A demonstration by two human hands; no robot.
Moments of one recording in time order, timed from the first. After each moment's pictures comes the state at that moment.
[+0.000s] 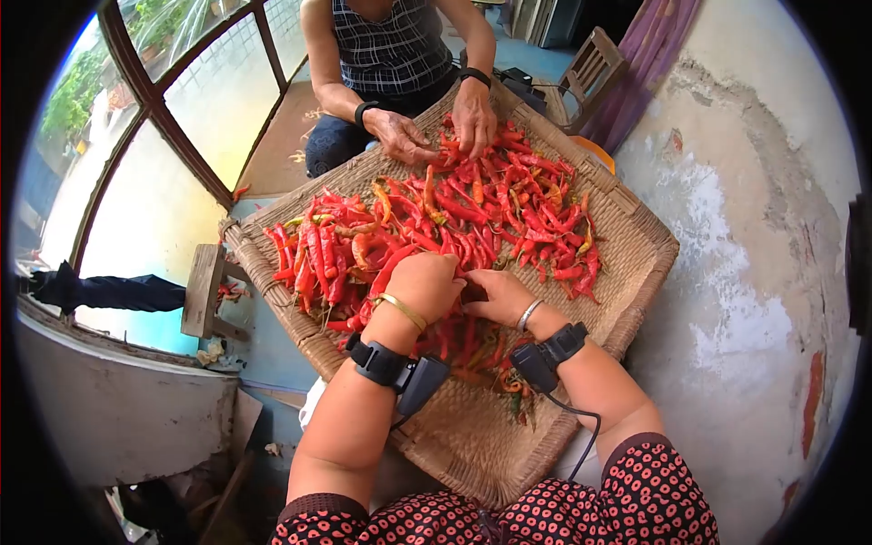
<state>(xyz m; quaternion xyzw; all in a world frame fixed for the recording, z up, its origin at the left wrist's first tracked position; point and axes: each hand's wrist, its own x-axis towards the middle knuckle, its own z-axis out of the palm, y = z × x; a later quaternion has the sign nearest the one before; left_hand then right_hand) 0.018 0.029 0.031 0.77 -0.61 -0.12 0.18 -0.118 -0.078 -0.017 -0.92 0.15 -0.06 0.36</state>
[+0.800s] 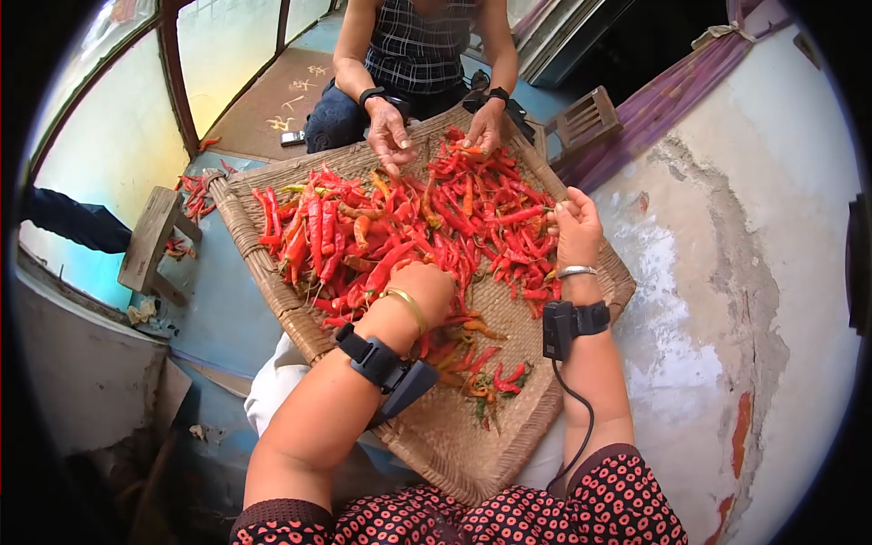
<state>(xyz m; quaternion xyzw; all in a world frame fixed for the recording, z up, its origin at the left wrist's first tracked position) 0.020 0.046 0.025 0.74 -0.63 -0.19 0.14 -0.105 -0.136 0.078 -0.70 0.35 -0.47 0.41</state>
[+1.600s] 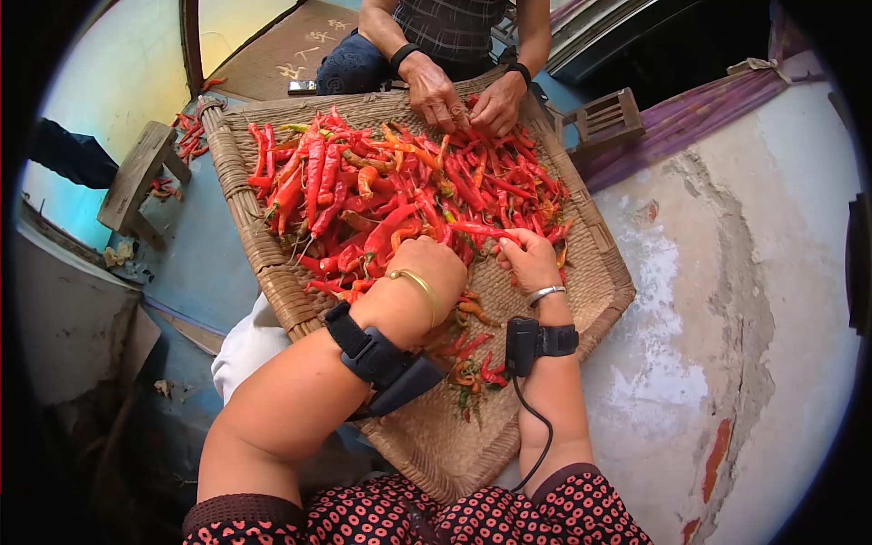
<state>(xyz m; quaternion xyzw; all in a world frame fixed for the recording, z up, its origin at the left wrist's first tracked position) 0.005 0.060 0.041 0.75 -0.64 -0.16 0.08 -0.118 -0.111 0.011 -0.81 0.38 -0.14 0.41</state>
